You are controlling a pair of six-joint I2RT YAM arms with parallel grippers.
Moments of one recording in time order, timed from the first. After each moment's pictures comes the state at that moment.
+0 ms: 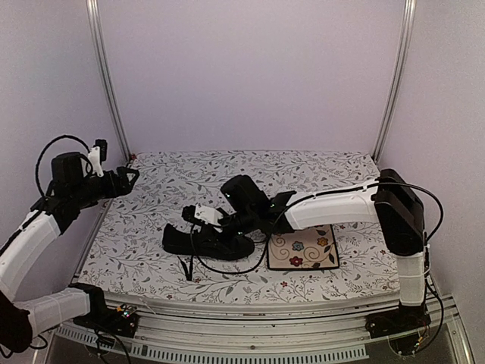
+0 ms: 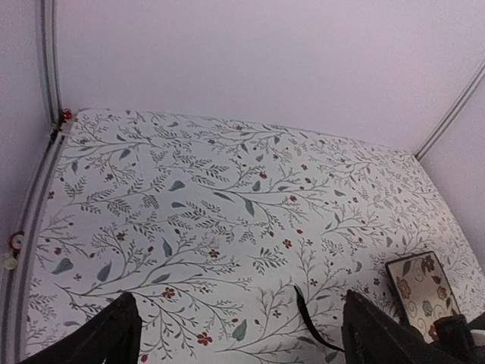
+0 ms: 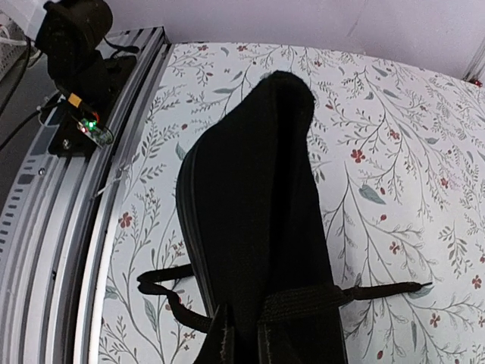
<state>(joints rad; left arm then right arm) -0.02 0.89 0.74 -0.21 0.26 -0.22 1.07 2.10 1.57 -0.09 -0.42 -0.32</state>
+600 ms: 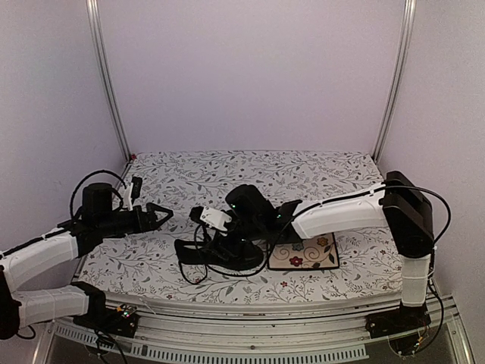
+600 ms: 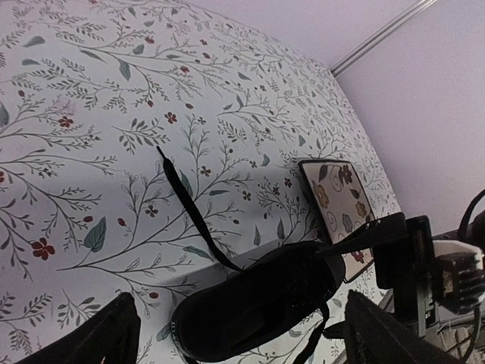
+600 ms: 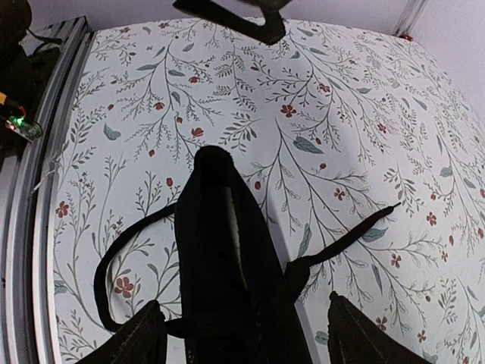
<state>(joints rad) -0.27 0.93 0.43 0.00 0.47 -0.48 1.11 2.06 1.41 0.02 -0.13 -0.29</state>
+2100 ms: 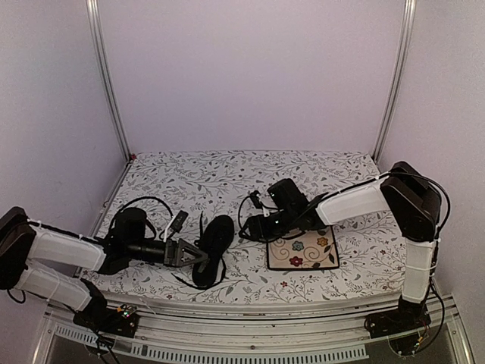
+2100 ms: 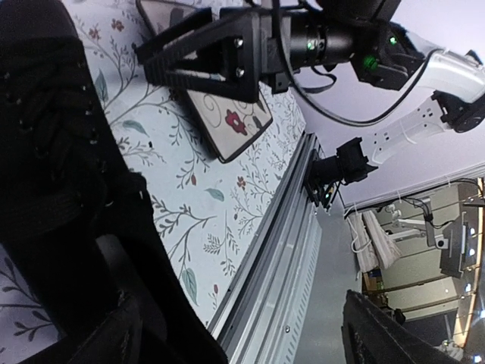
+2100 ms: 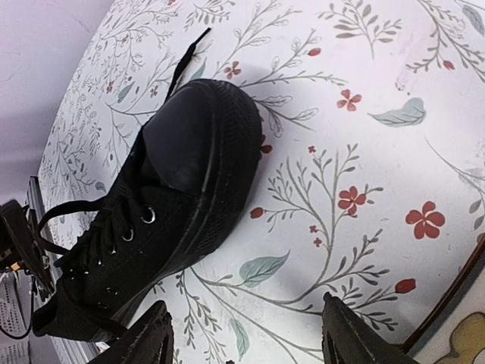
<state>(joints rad) -0.63 1.29 0.26 0.59 0.77 -0.73 0.85 2.01 1.17 0.06 -0.30 0.53</state>
